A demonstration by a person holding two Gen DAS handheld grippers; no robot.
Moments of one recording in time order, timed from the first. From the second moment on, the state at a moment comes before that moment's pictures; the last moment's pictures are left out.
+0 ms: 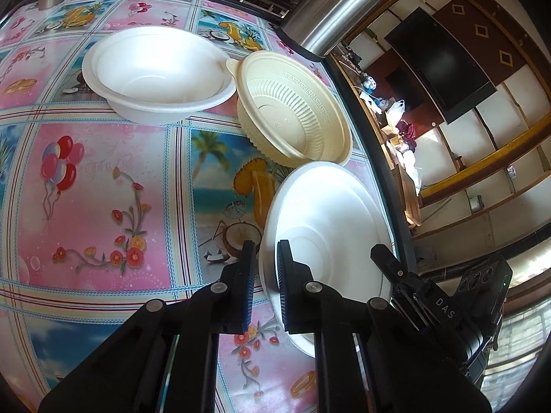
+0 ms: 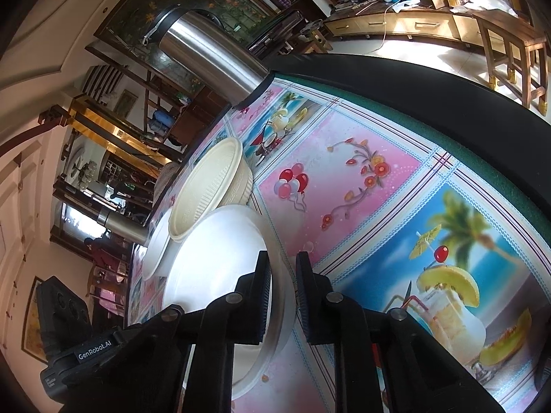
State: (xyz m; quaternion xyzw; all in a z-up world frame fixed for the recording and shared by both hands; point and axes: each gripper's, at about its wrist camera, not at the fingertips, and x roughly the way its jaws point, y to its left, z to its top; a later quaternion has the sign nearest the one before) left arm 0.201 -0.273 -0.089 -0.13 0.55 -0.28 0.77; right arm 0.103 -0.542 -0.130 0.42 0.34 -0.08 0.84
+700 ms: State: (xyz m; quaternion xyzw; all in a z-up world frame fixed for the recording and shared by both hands) left arm 0.157 -0.169 -0.087 -0.17 0.54 -0.21 0.80; right arm 0.106 -0.478 -0.131 0.40 0.35 -0.02 0.85
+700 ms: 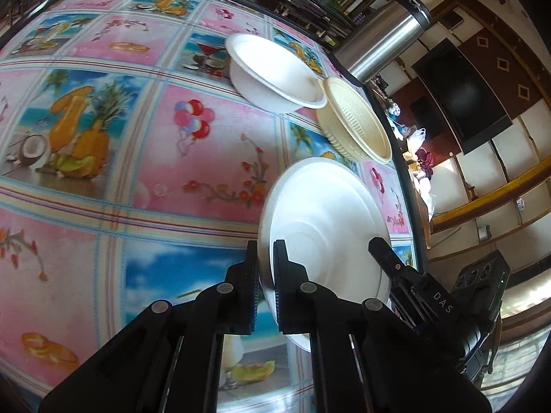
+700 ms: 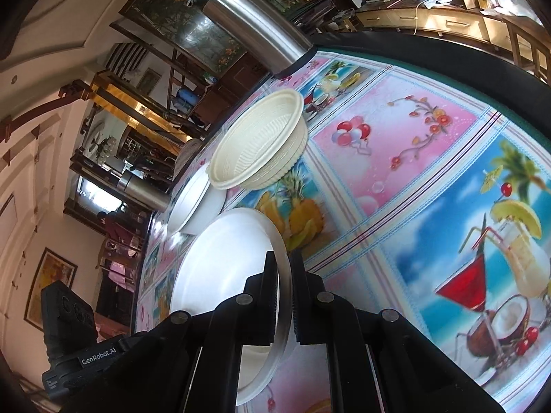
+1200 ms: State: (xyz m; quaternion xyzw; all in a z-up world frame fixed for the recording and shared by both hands) left arm 0.084 -0.071 -0.084 -0.17 0.53 -0.15 0.82; right arm 0.068 -0.357 -0.130 0.36 0.37 0.07 0.86
